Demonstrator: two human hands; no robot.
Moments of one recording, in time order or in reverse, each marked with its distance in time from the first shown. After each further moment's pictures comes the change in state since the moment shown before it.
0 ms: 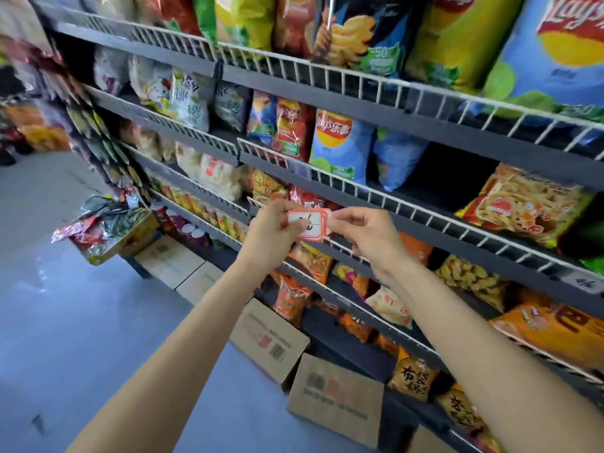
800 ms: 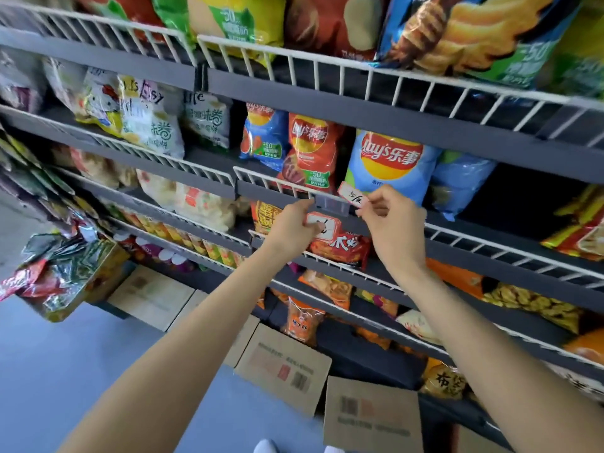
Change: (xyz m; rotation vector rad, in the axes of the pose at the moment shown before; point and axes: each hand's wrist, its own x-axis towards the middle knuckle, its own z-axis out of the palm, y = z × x) left_hand 0.210 -0.066 -0.026 0.250 -0.312 0.065; right_hand 0.158 0.009 0.068 -0.469 0.502 -0.225
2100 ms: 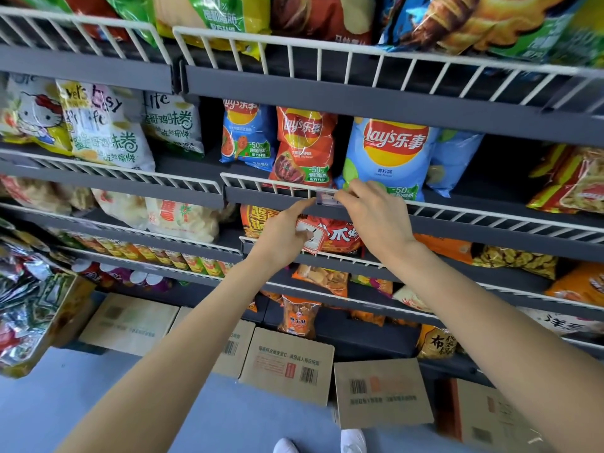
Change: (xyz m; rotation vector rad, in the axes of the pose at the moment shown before) left_hand 0.002 -0.030 -0.031 0.118 -0.201 0.183; right_hand 0.005 -0.010 0.038 -0.988 -0.127 -0.385
